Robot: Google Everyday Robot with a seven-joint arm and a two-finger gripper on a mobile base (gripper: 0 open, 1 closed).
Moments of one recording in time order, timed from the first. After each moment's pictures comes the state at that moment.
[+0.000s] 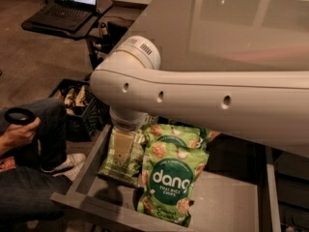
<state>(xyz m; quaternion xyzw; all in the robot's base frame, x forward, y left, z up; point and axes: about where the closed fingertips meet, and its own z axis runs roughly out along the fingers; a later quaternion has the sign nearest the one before) 0.504 0.055 0.761 -0.60 0.78 -0.06 0.14</state>
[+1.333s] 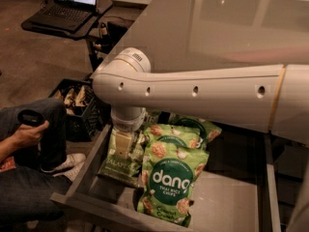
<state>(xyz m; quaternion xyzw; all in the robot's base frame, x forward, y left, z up) 0.530 0.059 0.702 -0.57 0.82 -0.04 0.08</state>
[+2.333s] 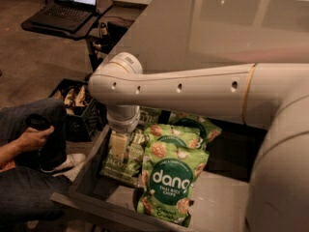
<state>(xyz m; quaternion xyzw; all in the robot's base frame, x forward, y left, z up) 0.537 0.074 0.674 -0.58 0.81 -0.03 0.05</state>
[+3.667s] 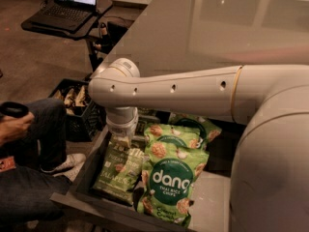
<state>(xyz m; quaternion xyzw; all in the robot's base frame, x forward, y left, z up) 0.536 0.079 0.651 -0.59 0.80 -0.02 0.02</state>
